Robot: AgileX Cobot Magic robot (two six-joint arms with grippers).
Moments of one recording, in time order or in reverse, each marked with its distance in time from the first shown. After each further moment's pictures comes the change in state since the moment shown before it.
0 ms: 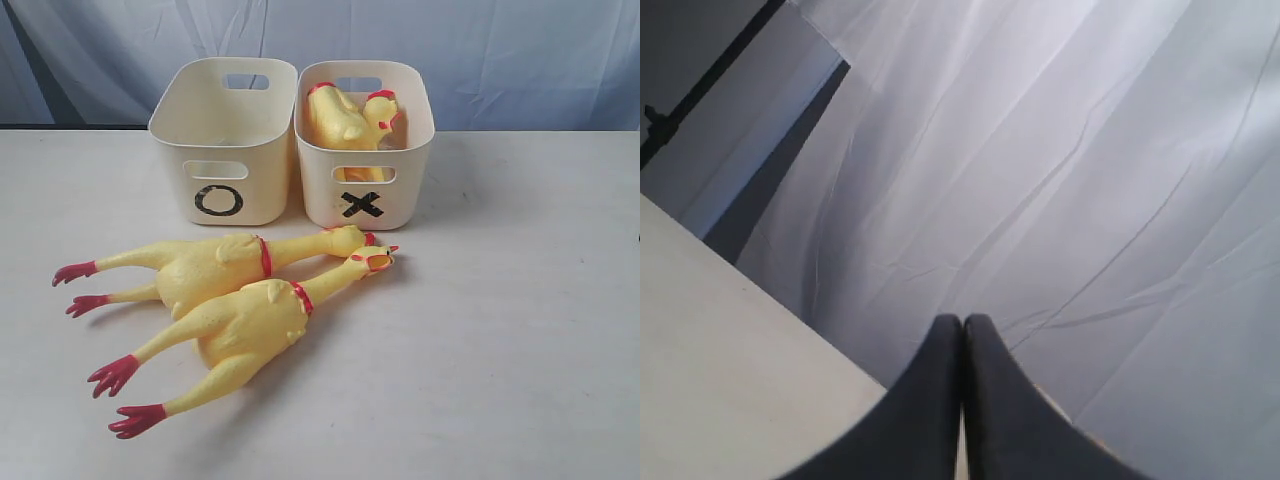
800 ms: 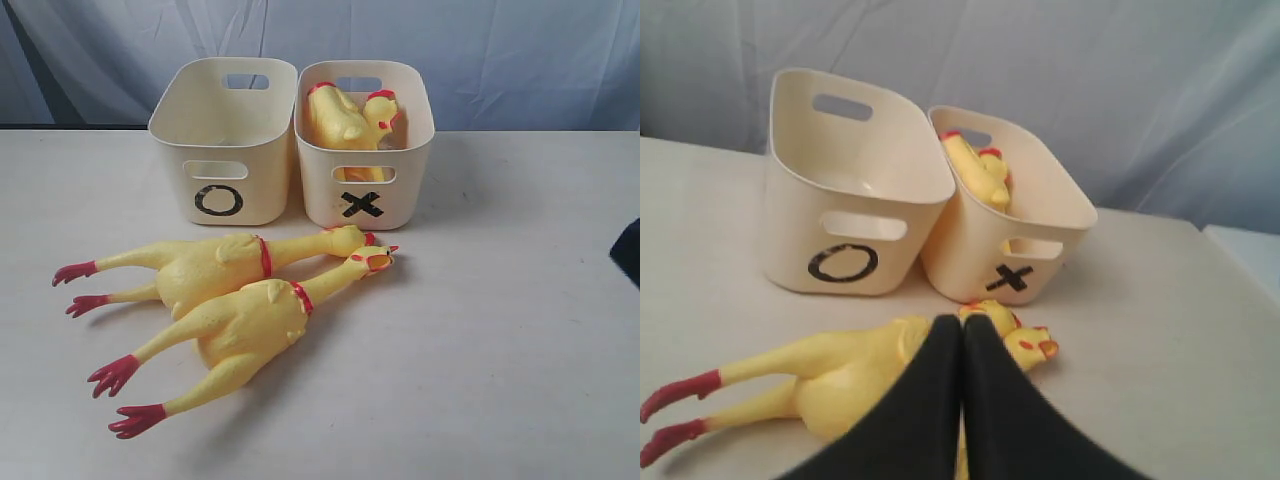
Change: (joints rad) left arm 0.000 0.461 -0.480 -0.481 0.768 0.816; right arm 0.000 0.042 0.008 -0.027 0.058 0.161
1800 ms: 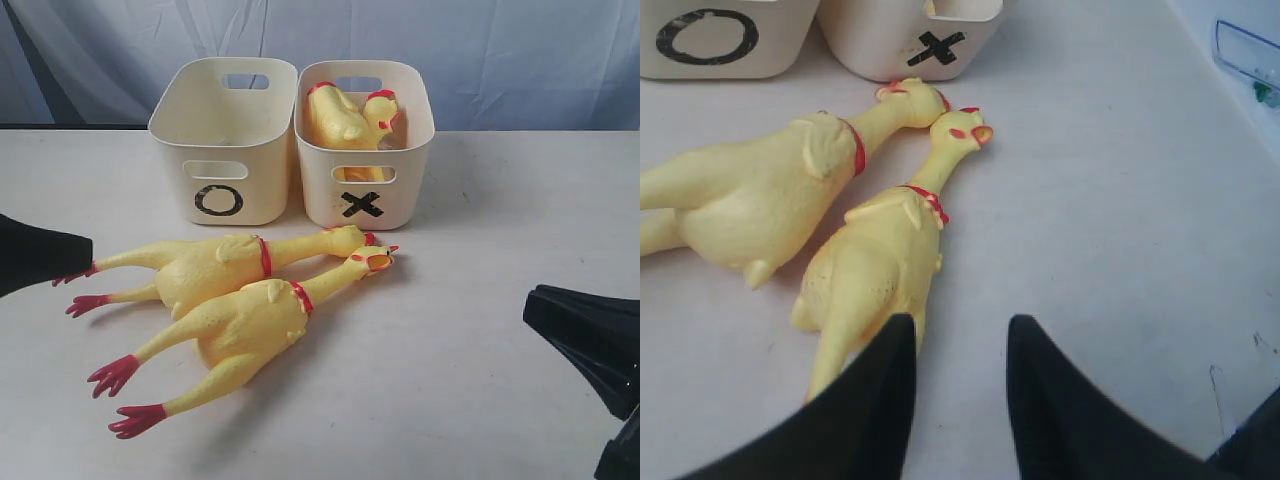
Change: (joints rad) left arm 0.000 0.400 -0.135 0.015 0.332 0.133; right arm 0.000 0.185 0.016 -0.235 0.082 0.242
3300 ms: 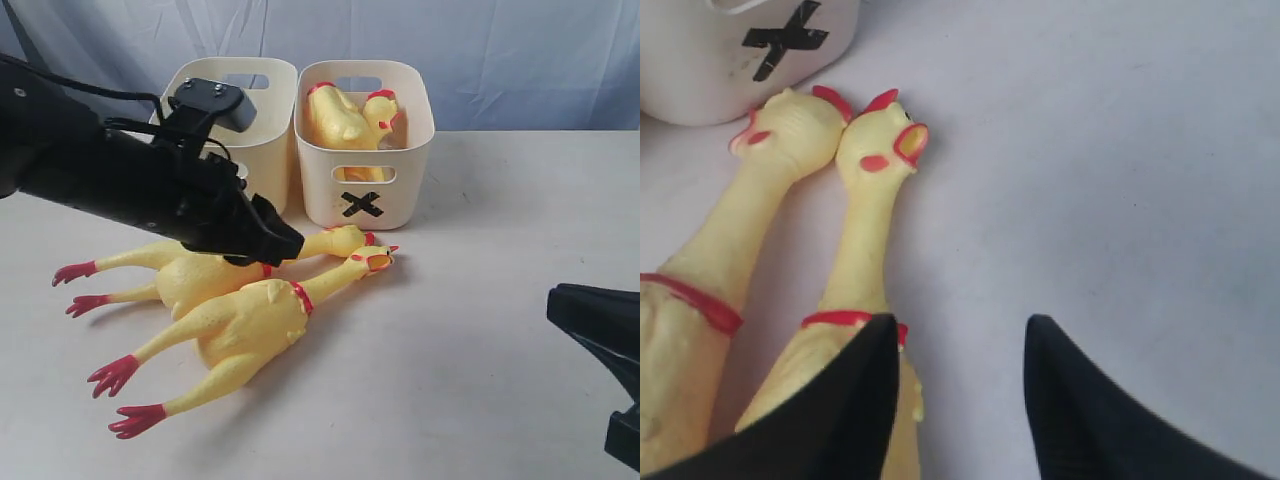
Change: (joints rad) left arm -0.591 0.681 -0.343 0.072 -0.425 0.149; right arm 0.000 0.004 -0.106 -1.056 0.091 1.051
